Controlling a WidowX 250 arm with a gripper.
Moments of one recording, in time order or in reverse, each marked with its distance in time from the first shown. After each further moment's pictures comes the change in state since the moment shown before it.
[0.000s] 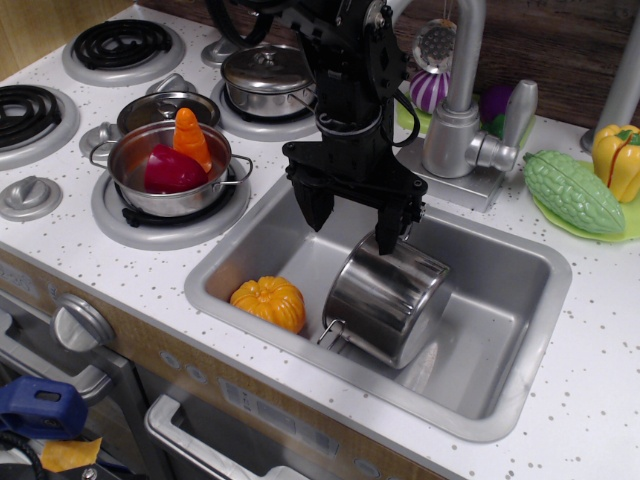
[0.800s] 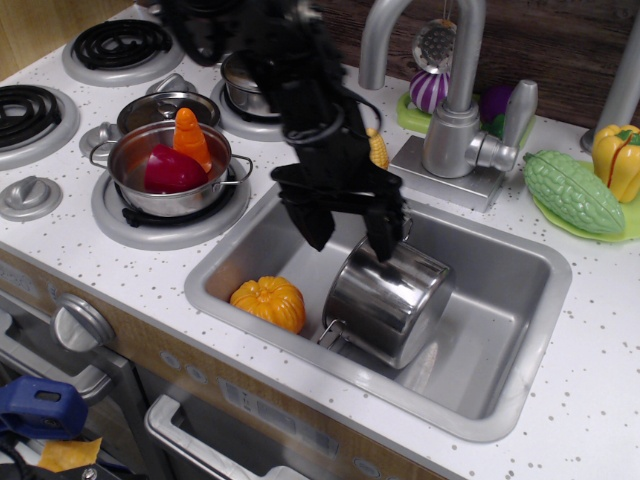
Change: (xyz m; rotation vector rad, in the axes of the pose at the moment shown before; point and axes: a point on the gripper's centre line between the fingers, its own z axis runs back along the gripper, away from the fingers) arm -0.006 0.002 -0.010 -0.290 0.033 0.019
